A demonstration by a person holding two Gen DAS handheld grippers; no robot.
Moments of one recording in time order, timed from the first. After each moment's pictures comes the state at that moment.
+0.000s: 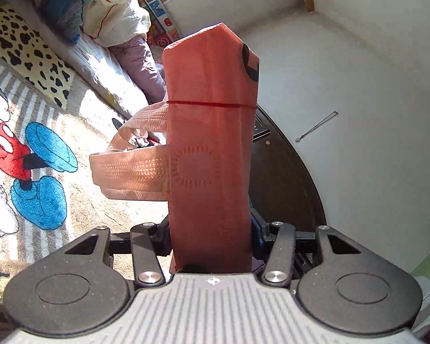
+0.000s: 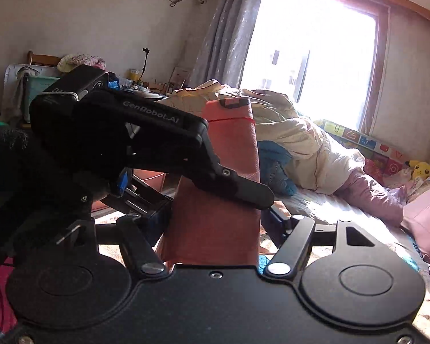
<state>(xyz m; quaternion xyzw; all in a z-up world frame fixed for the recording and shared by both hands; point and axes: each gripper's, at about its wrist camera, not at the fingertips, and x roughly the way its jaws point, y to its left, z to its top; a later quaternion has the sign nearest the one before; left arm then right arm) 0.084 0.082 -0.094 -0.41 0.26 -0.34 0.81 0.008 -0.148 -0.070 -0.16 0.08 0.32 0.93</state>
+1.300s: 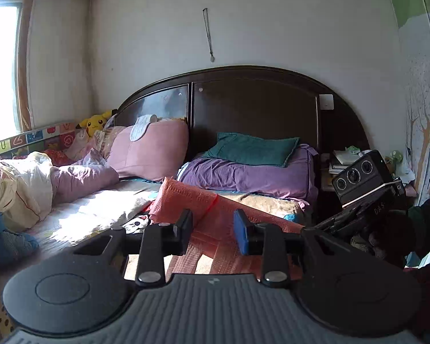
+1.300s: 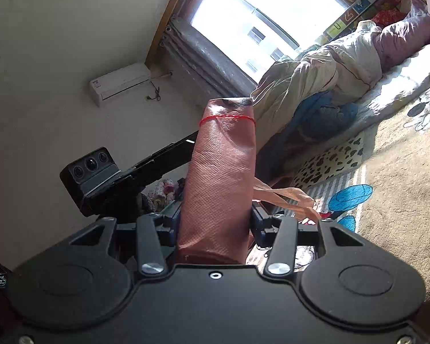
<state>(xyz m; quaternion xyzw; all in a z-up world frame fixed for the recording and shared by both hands) 0.044 0.001 0.043 0.17 0.13 -0.45 0.87 0.048 -0.282 -0.079 0.28 0.18 0.47 0.82</state>
